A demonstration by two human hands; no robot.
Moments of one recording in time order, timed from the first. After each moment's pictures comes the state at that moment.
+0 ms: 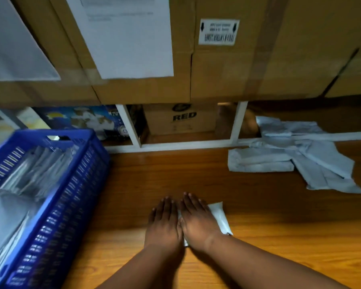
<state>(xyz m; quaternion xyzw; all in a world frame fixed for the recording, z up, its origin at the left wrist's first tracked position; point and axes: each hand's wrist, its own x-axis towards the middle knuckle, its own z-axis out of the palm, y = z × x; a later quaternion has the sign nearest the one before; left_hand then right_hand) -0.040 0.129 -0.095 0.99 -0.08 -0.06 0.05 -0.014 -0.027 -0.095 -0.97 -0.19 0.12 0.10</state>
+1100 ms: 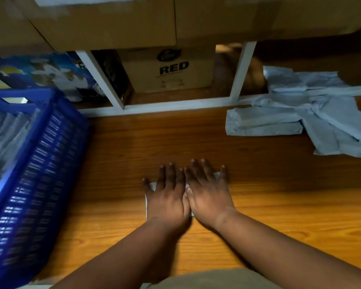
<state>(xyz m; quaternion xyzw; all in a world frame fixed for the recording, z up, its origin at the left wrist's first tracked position) -0.040 0.085 -0.108 0.99 -0.10 -0.09 0.01 -0.025 -0.076 -0.109 -0.98 -0.15 0.11 0.01</state>
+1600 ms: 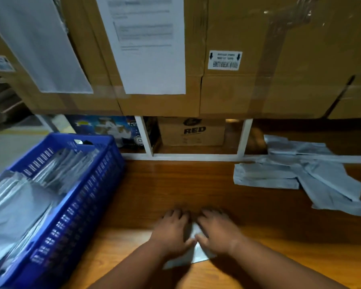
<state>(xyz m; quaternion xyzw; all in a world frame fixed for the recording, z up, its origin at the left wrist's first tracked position) -0.038 0.118 -0.055 0.98 -0.13 -0.11 0.02 -0.019 -0.087 -0.048 -0.95 -0.25 0.15 0.05</state>
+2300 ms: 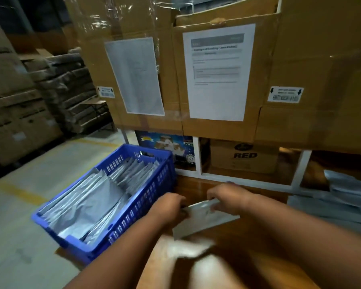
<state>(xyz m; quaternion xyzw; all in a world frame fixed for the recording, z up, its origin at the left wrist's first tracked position) -0.035 0.250 0.095 0.99 -0.01 -0.07 0.11 0.073 0.022 0.091 -0.91 -0.40 0.12 0.06</state>
